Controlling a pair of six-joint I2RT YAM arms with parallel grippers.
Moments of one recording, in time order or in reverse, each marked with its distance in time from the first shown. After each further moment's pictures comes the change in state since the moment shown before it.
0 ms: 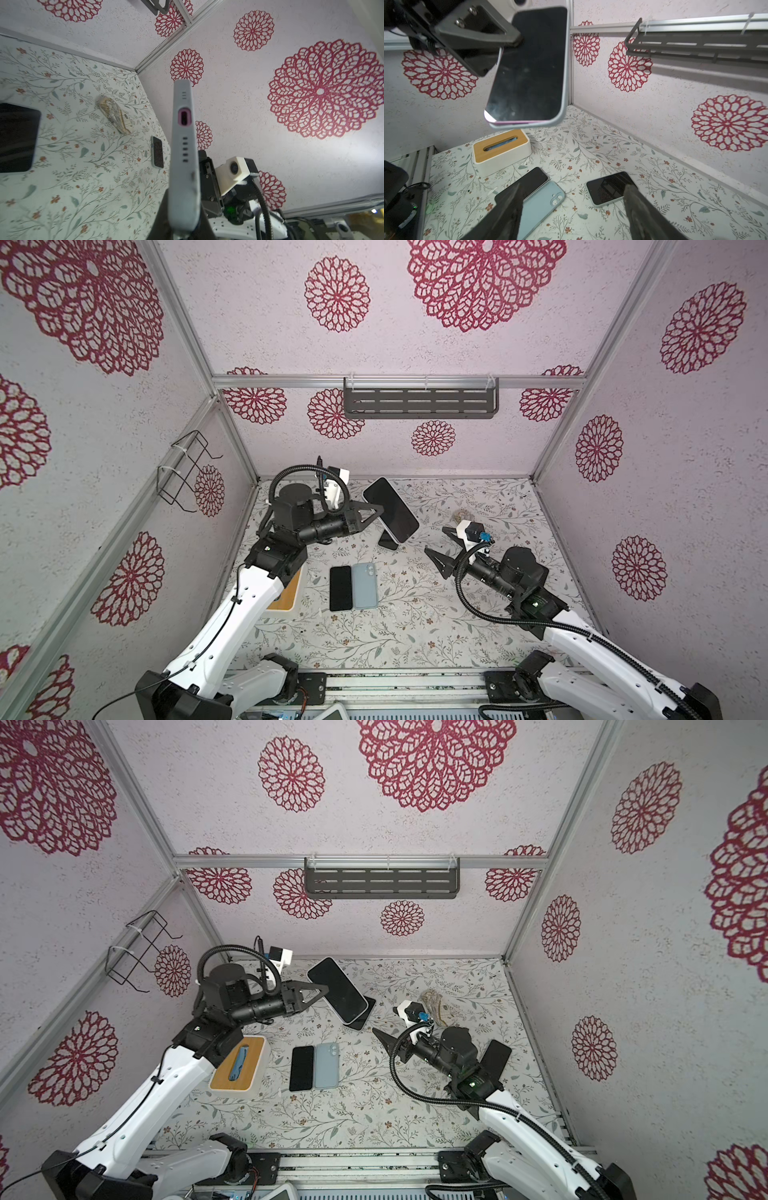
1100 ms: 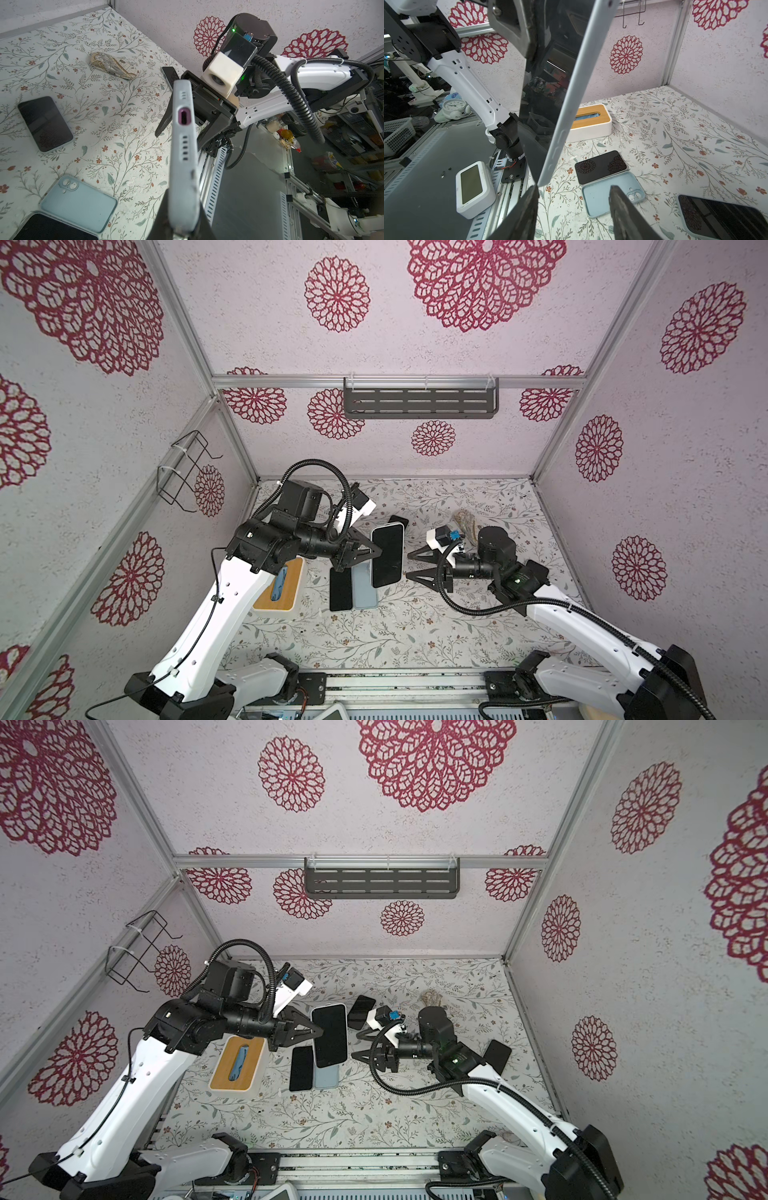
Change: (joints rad) left arm -0.118 0.077 0.309 -0.770 0.027 0.816; right arm 0.038 0.212 0.163 -0.126 -0.513 -0.046
